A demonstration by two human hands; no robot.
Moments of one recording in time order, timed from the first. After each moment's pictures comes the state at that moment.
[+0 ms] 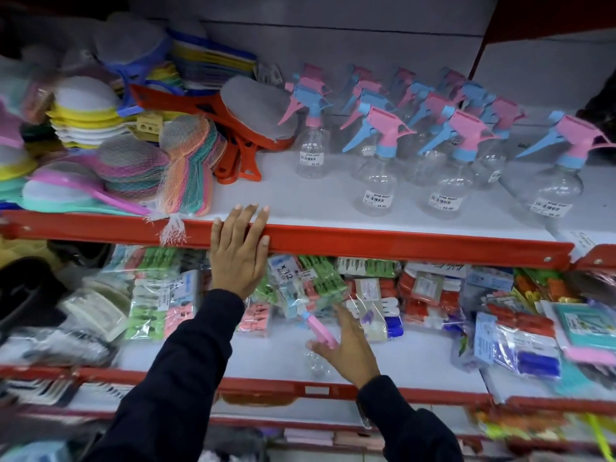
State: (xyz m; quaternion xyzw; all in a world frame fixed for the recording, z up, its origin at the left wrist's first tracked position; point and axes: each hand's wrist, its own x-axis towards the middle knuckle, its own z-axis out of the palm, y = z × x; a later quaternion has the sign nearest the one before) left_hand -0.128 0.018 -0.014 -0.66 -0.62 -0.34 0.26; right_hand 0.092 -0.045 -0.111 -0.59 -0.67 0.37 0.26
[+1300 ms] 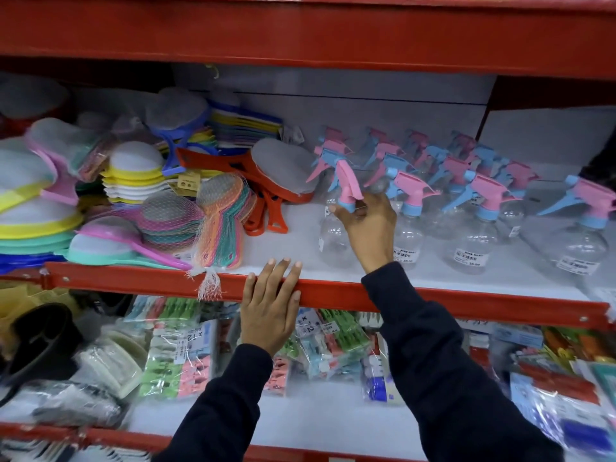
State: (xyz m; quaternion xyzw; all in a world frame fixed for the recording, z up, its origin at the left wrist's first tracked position) left_hand -0.130 0.014 -0.008 -0.68 -0.62 -0.33 0.22; right_hand 0.024 0.087 0.119 -0.48 -0.63 0.12 0.60
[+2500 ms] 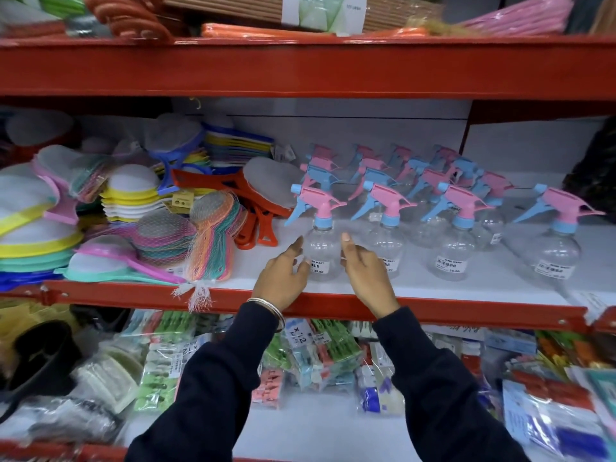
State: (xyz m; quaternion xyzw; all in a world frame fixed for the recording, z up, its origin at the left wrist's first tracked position) left_hand -0.100 0.047 0.074 -0.66 -0.61 -0.39 -0.20; right_hand 0.057 0.049 0.089 -0.51 -0.66 0.29 0.47
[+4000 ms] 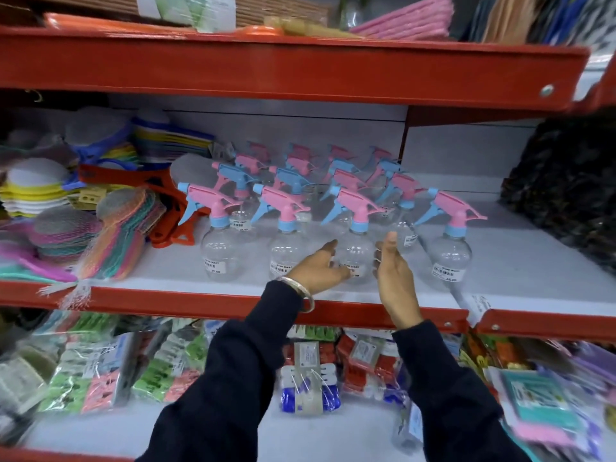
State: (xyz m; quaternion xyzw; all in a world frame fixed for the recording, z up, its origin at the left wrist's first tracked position) left_hand 0.119 0.067 0.113 -0.68 -0.55 -0.29 -0.39; right_hand 0.256 0.052 0.096 -0.52 -0.56 0.34 0.54
